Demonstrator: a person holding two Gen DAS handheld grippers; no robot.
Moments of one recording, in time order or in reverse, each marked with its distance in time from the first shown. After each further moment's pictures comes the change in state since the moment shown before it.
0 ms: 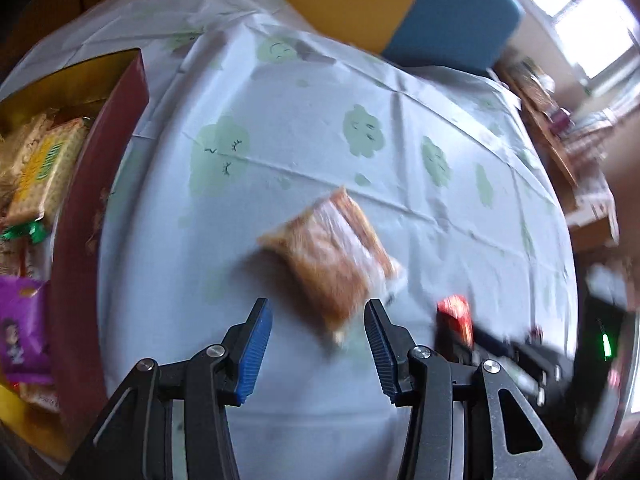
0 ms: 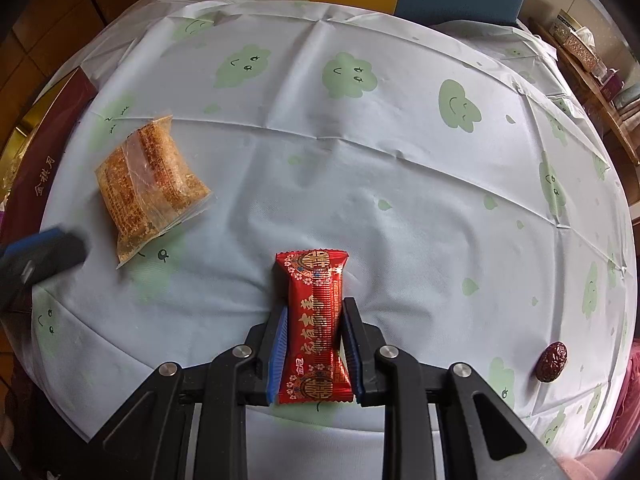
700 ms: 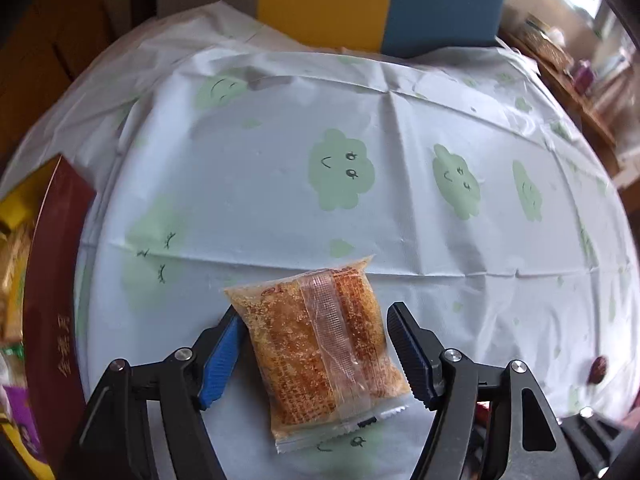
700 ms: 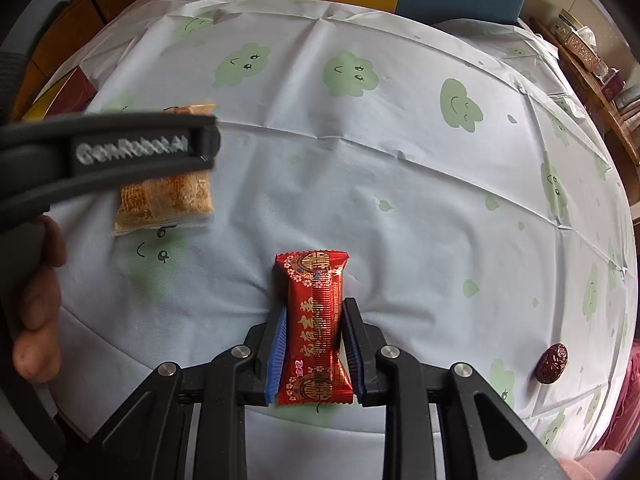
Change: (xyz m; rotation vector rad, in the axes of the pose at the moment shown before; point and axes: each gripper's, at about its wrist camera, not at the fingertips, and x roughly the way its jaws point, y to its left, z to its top) left arm 0.048 -0.053 0.033 0.215 -0.075 0.228; right arm 0.002 0.001 0.001 0.003 0.005 0.000
